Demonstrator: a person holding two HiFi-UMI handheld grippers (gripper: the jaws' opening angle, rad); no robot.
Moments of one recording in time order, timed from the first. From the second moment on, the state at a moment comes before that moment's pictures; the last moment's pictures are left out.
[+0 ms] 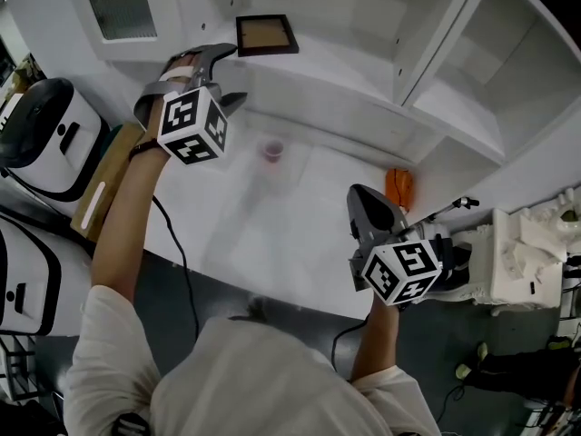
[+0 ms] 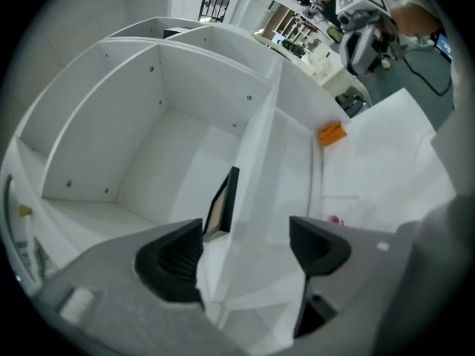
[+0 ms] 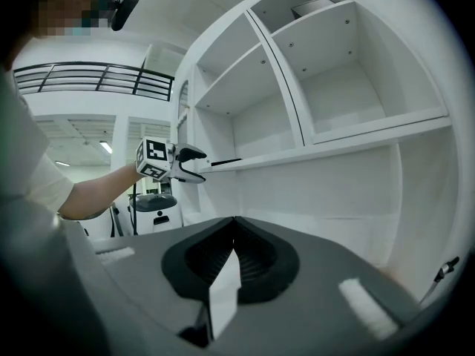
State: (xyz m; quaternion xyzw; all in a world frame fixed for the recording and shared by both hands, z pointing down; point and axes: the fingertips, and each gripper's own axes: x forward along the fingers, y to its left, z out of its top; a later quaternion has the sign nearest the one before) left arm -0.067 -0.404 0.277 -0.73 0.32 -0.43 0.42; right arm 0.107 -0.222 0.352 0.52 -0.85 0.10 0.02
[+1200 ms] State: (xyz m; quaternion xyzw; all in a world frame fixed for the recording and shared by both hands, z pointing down) left arm -0.065 -0.221 0.370 -0.83 0.41 -0.31 0.22; right arm 0.124 -0.113 0.348 0.49 -0.86 0.08 0.04
